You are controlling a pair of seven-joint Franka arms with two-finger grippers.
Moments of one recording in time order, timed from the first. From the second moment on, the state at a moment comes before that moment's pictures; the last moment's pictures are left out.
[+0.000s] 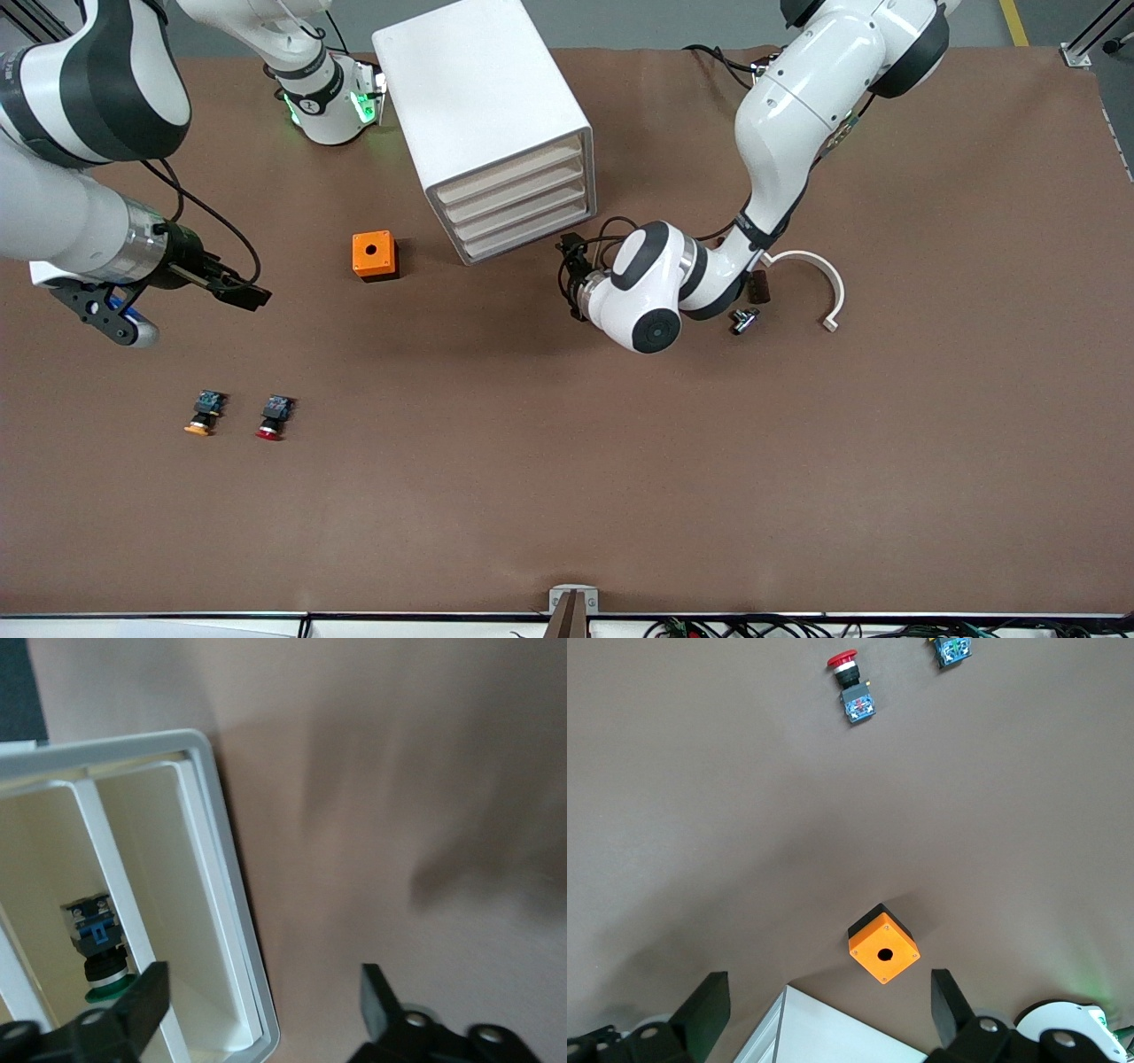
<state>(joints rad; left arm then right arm) -0.45 0.87 -0.34 -1.42 -0.55 1.94 -2.30 0.13 0.15 -0.01 -1.62 0.10 1.59 0.70</state>
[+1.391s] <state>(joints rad) -0.56 0.92 -0.34 -1.41 -0.72 1.86 -2.43 0.13 0.15 -0.01 -1.62 0.10 1.59 0.70</state>
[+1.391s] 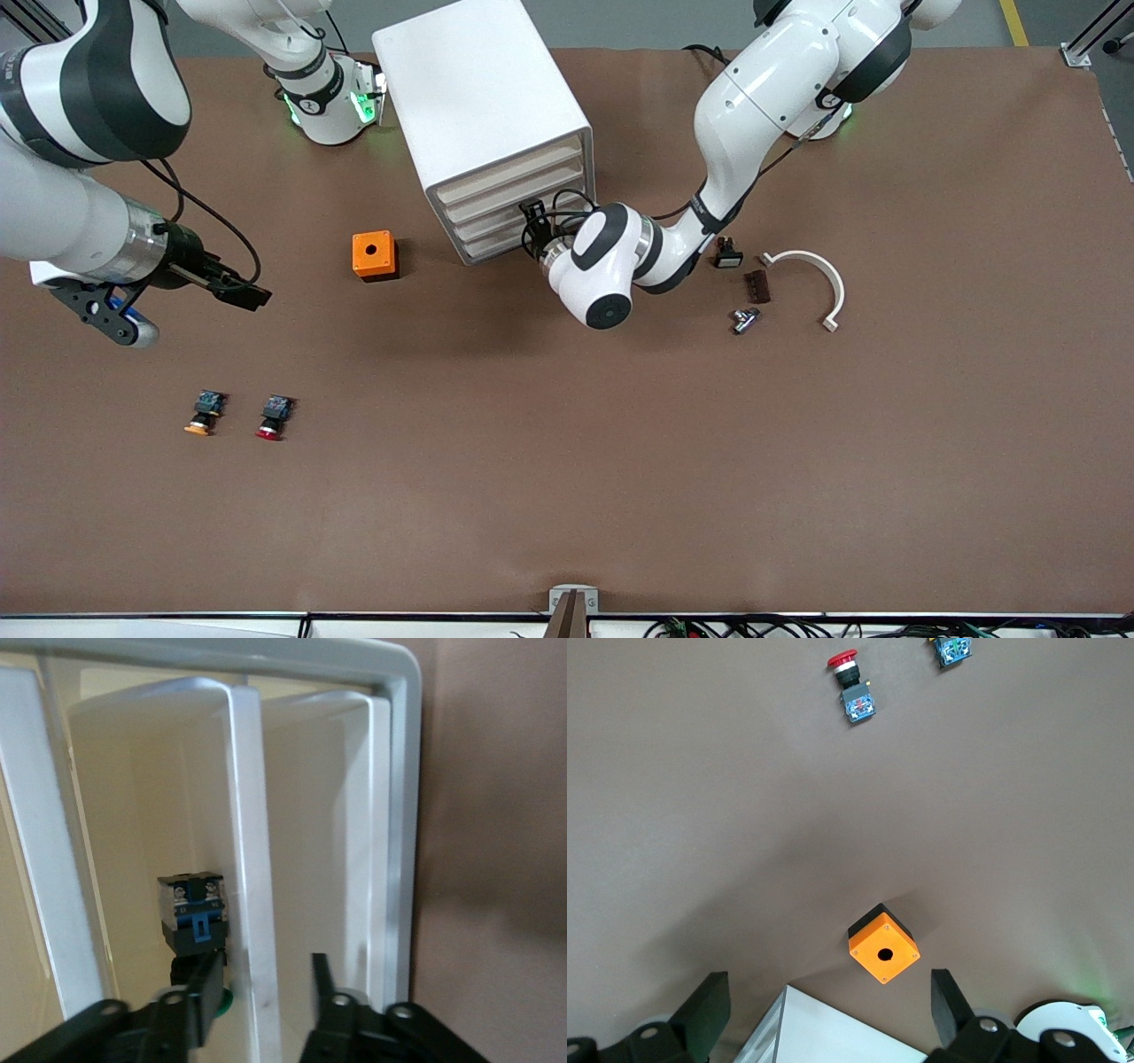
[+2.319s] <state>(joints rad) -0.50 0.91 -0.27 -1.37 -0.73 1.84 -2.41 0.15 0.15 -0.01 -1.63 0.10 1.62 0.72</state>
